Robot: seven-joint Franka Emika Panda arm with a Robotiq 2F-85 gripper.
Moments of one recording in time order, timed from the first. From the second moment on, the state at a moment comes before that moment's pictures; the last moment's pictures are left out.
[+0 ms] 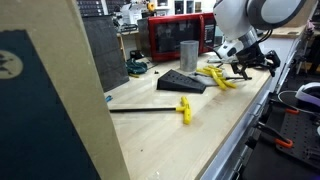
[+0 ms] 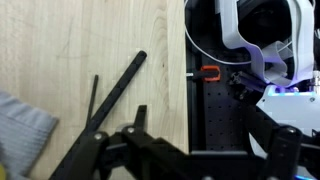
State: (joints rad) arm 0.07 -0.18 0.02 -2.73 -0.41 2.05 -1.27
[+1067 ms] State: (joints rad) arm 0.01 -0.07 0.00 -2.70 -0.56 2.18 -1.05
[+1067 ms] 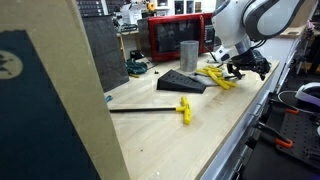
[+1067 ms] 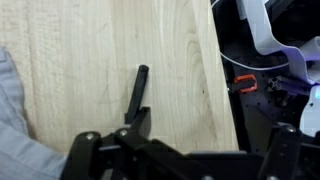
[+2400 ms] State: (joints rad) arm 0.03 -0.01 0.02 -2.63 -0.60 2.26 -0.99
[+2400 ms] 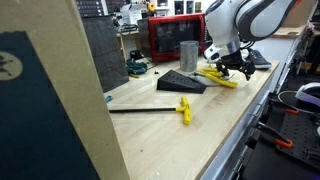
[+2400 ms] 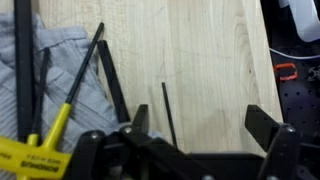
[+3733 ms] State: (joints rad) arm 0.12 -0.02 0.12 -2.62 -0.37 2.26 -1.00
